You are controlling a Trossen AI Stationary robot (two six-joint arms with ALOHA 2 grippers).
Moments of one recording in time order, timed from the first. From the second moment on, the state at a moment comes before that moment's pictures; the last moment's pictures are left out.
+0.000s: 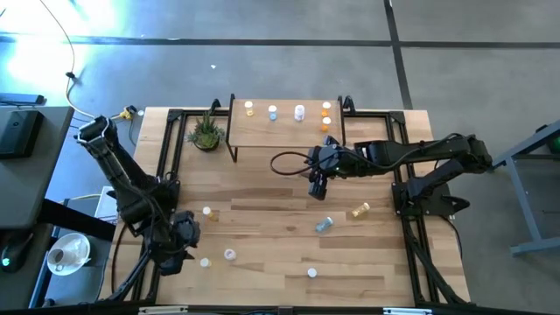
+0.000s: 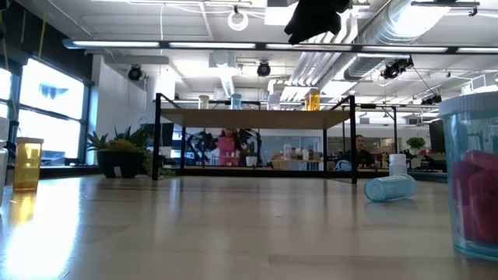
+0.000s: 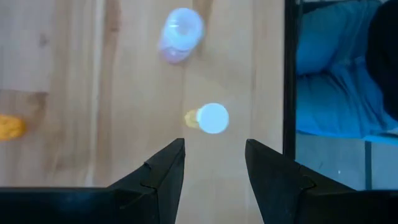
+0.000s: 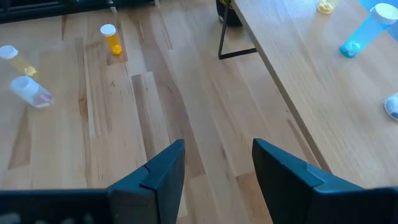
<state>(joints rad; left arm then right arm) -0.84 1.11 0.80 -0.74 -0.16 -0.99 0.07 1.42 1.31 -0.65 0.29 0.22</state>
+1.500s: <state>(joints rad) -1.03 1.45 0.80 -0.55 -0.51 -0.99 0.07 1.42 1.31 -0.62 0.29 0.22</state>
